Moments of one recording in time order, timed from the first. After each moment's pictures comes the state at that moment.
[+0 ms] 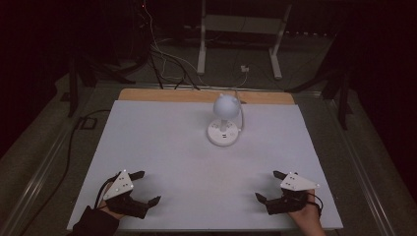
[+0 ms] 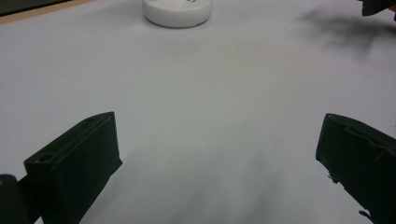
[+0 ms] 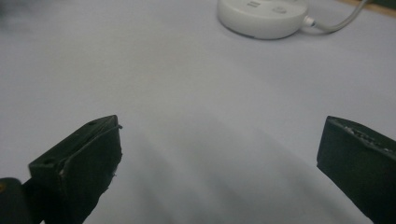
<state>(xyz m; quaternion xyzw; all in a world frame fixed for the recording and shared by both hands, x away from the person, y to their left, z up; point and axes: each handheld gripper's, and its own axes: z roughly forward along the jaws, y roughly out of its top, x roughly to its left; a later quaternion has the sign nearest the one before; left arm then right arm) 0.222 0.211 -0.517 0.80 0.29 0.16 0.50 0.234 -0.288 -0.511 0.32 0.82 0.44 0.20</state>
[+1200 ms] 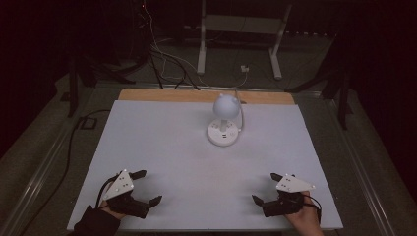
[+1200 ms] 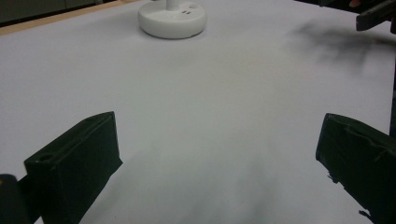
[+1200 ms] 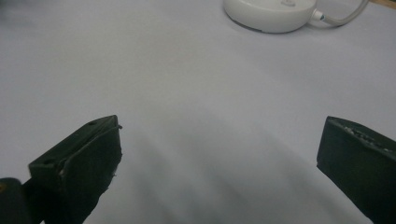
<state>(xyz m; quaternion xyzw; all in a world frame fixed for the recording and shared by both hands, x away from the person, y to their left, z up) 0.223 0.209 -0.515 0.79 0.28 0.16 0.51 0.228 -0.277 -0.508 0.33 0.82 0.43 0.19</state>
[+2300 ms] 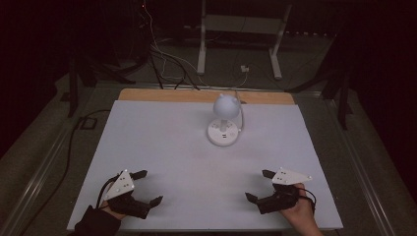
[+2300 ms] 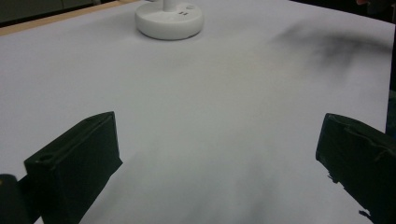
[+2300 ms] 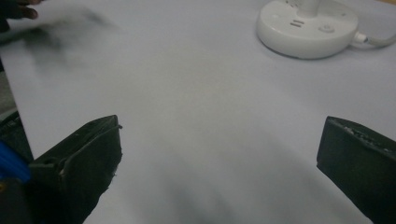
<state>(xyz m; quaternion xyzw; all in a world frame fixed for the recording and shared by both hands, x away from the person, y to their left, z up) 0.222 0.207 -0.514 0.79 0.28 0.16 0.52 0.236 -0.258 -0.486 0.32 0.82 0.45 0.14</state>
